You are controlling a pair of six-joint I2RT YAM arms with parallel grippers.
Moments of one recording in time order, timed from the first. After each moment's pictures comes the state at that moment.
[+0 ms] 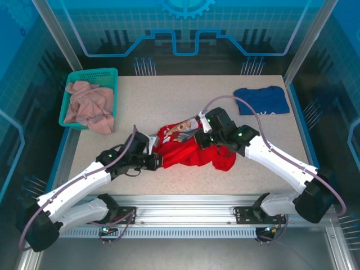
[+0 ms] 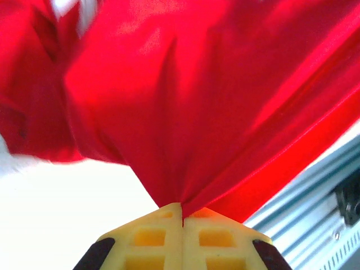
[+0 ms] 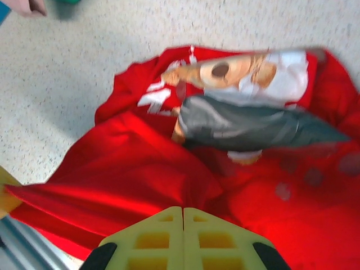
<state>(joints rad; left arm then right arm) -0.68 1.00 0.70 -0.63 0.20 -0.59 0.72 1.29 1.07 -0.62 -0.07 0.32</state>
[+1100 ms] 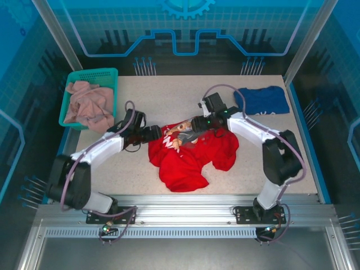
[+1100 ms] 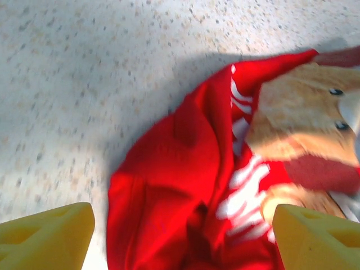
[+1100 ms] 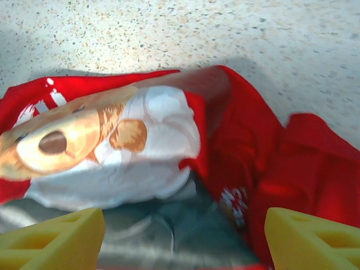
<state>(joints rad) -0.28 1.49 0.89 -0.36 0.13 -0.58 0.48 1.79 1.30 -0.51 -0.07 0.21</state>
